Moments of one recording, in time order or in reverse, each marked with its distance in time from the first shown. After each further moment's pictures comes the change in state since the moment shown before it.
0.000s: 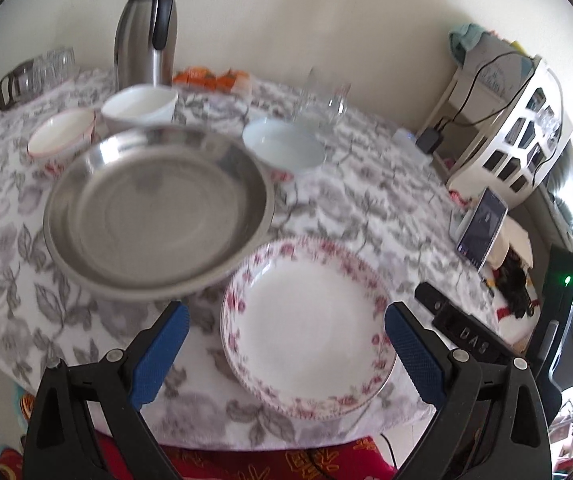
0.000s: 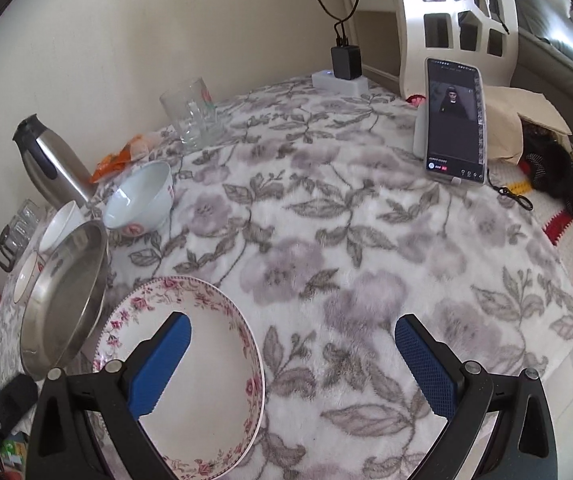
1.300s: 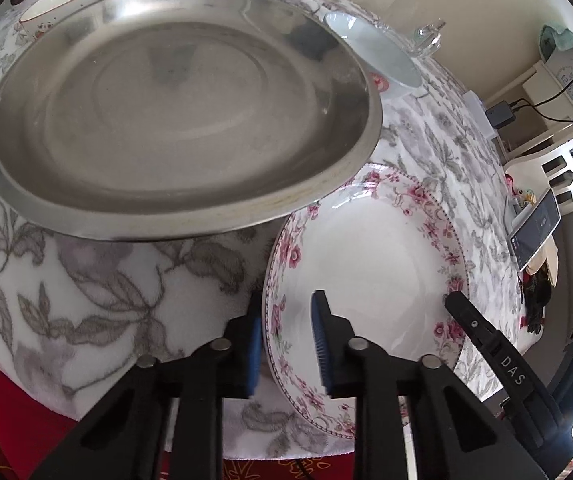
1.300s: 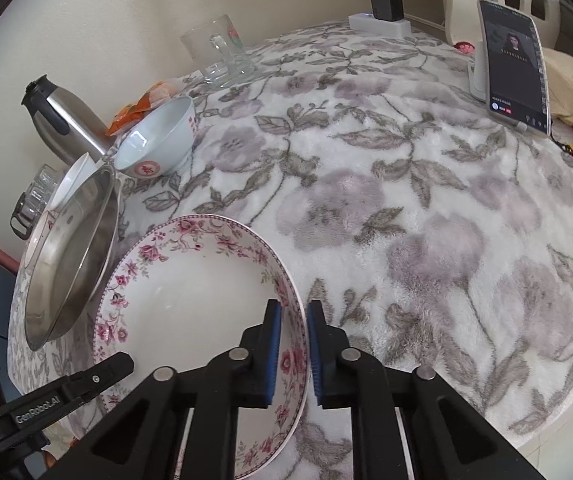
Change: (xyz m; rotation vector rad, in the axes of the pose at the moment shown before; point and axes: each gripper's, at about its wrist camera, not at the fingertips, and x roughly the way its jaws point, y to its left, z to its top) left arm 0.088 0.046 -0.012 -0.214 0.269 0.019; right arm 0.048 0.014 -0.022 -0.014 0.166 0.121
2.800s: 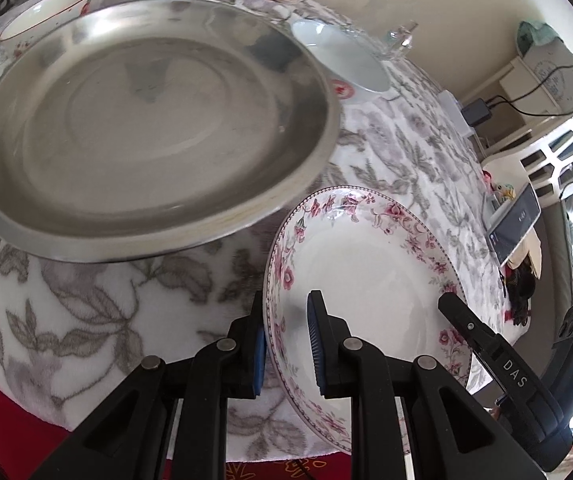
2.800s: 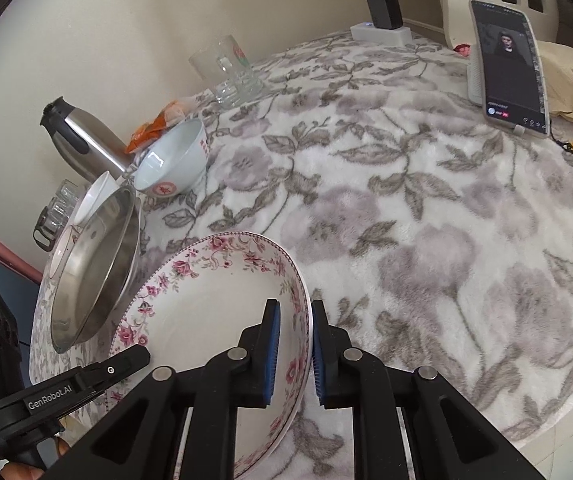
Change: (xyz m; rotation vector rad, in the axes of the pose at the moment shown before) left arm -0.009 -0.011 0.001 0.045 -0.019 -0.076; right arm -0.021 -0.016 0.006 0.013 -0.044 0.091
